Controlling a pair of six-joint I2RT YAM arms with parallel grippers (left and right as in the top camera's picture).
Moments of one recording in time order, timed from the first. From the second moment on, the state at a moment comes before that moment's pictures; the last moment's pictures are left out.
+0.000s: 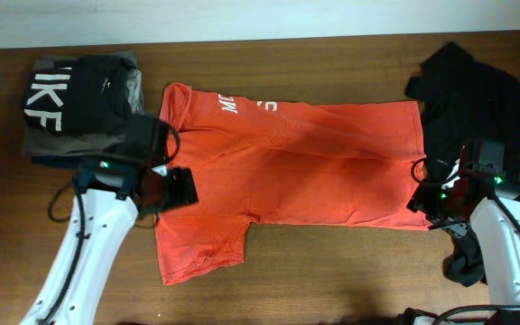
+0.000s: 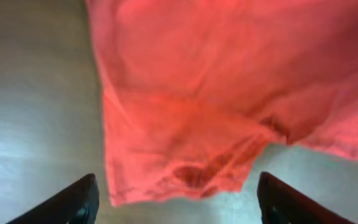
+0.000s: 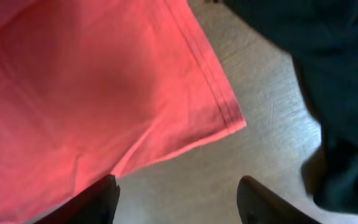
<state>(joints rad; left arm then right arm) -0.20 1.39 1.19 -1.16 0.03 -0.45 -0.32 1.34 0.91 -0.94 -0.08 0.31</state>
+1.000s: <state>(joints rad) -0.33 1.39 0.69 -1.06 0.02 -0.62 -0.32 1.35 0.90 -0.90 -0.03 0.29</state>
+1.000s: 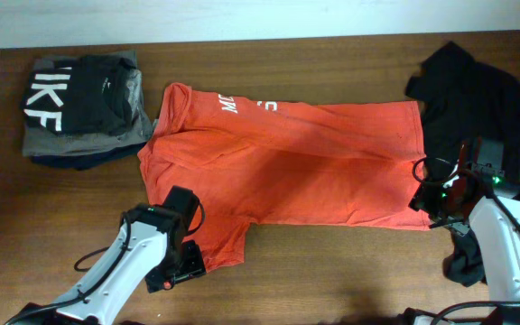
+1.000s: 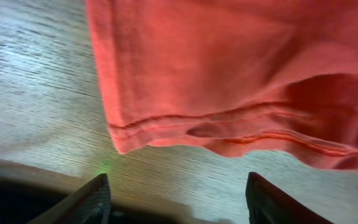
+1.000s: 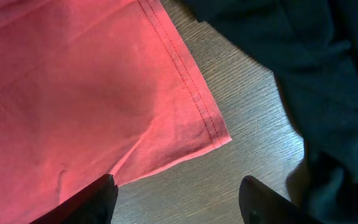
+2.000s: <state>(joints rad) -0.33 1.52 0.69 -0.87 0.10 -0.66 -0.32 1.35 0.90 -0.90 -0.03 0.29</state>
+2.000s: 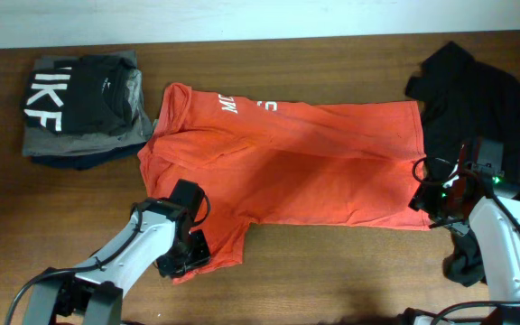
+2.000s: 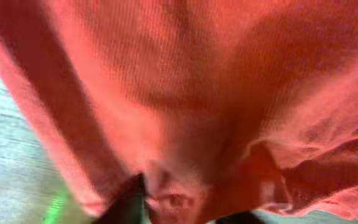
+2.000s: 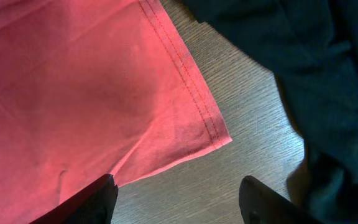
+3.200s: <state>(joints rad) -0.33 1.54 1.27 -1.07 -0.11 -0.47 -0.32 1.57 0.85 -0.74 -0.02 0.27</state>
